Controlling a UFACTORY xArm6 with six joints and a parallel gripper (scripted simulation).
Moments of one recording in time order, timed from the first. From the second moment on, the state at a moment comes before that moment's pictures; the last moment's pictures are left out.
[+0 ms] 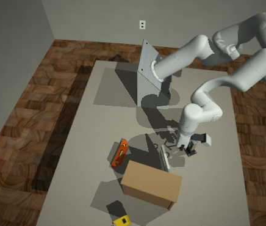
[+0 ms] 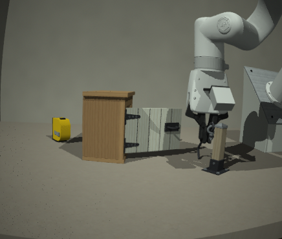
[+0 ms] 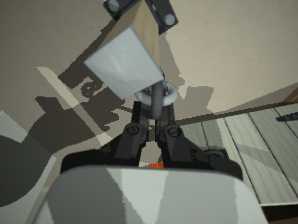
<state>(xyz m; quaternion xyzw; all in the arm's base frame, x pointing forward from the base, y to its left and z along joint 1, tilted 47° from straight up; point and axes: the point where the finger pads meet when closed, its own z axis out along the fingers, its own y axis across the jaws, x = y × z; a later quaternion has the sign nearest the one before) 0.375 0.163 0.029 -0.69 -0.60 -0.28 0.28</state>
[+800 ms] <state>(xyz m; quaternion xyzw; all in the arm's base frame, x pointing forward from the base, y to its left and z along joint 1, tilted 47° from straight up) 0.374 0.156 0.031 -0.69 -0.60 -0.28 0.28</state>
